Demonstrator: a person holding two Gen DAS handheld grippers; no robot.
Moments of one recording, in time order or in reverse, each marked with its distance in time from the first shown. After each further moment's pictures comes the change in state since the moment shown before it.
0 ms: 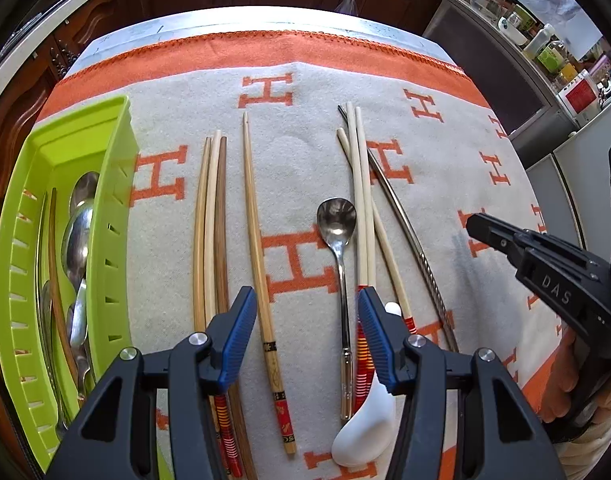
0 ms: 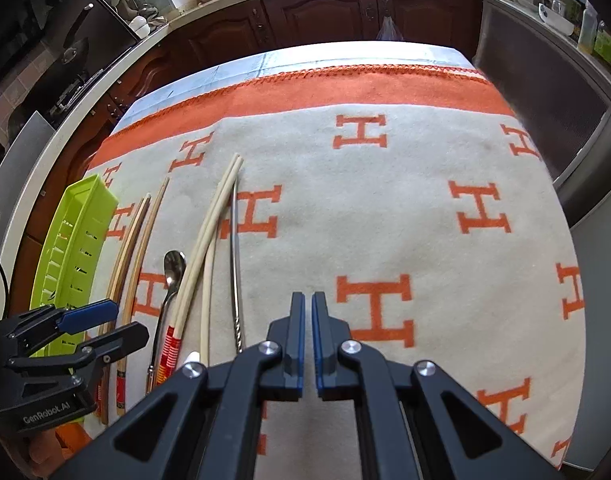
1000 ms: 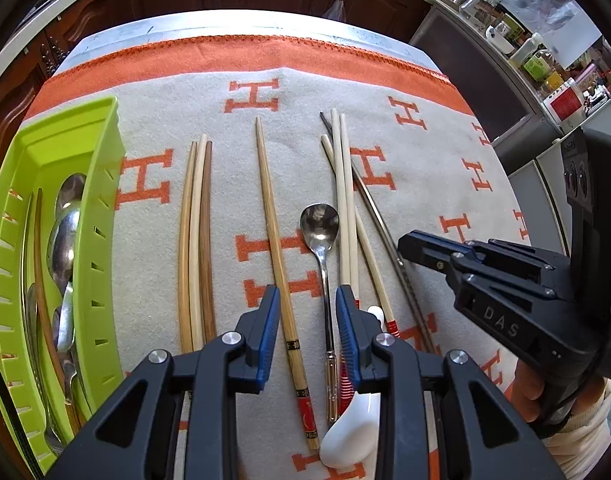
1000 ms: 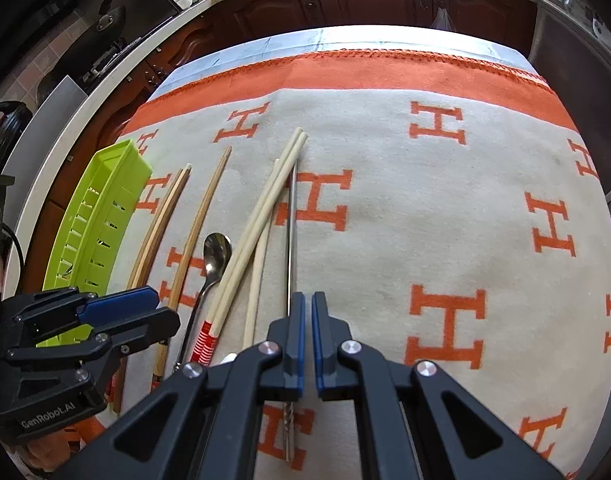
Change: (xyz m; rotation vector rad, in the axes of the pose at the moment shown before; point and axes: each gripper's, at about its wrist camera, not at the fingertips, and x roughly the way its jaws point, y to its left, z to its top) left arm -0.007 0.006 -0.003 -0.004 -0.027 -0.081; right arm 0.023 0.031 0.002 -0.116 0.068 0.132
